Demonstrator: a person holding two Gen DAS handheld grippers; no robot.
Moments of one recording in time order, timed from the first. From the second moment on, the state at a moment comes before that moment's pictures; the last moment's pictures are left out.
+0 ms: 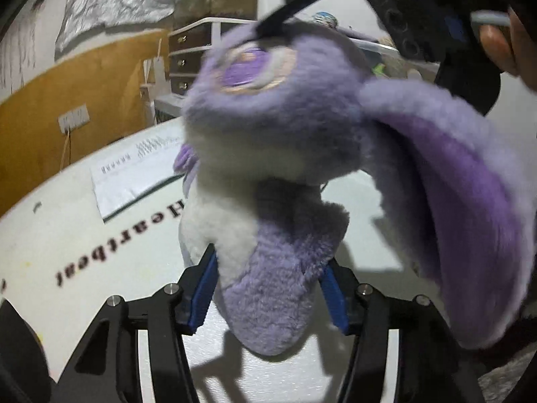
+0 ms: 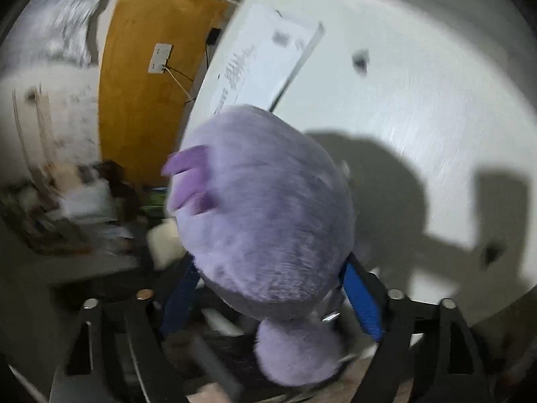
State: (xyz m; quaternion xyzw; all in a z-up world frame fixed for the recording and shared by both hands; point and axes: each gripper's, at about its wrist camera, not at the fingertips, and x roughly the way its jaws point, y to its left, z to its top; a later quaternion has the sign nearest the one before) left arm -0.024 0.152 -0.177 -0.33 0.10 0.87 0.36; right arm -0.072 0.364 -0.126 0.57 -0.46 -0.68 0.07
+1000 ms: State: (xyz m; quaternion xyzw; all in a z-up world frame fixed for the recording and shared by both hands) left arm -0.042 0.169 -0.158 -0.36 0.06 0.87 0.34; right arm -0.113 0.338 -0.099 0.57 -0.16 -0.80 0.08
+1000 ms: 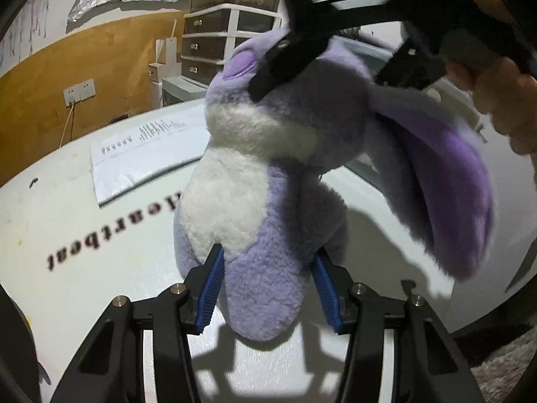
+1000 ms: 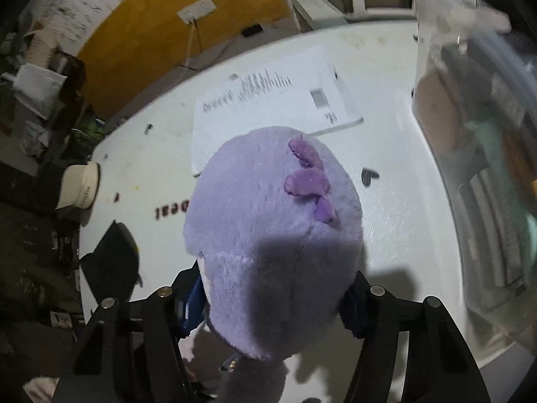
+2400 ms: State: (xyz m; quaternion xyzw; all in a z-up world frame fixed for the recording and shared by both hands) left arm -0.077 0.234 -0.015 -0.25 -0.02 0.91 0.34; right arm -0.190 0.500 0.045 0.42 -0.03 -0.91 -0.06
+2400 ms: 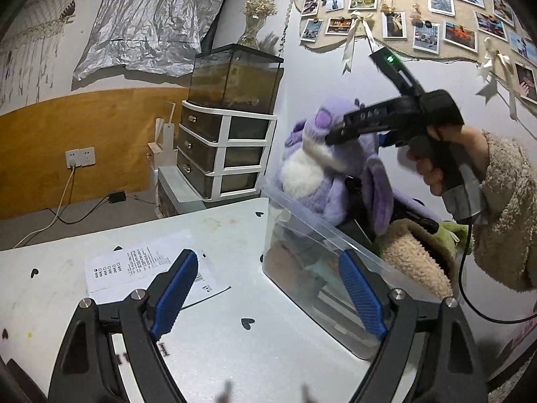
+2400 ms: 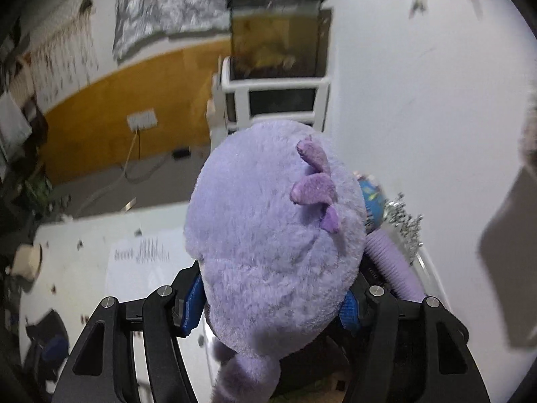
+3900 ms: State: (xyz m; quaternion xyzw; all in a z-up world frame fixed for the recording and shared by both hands) left arm -0.072 0.227 -0.007 -0.28 0.01 0.91 0.31; right arm -0.010 0.505 0.043 0.24 -0.18 -0.94 -0.15
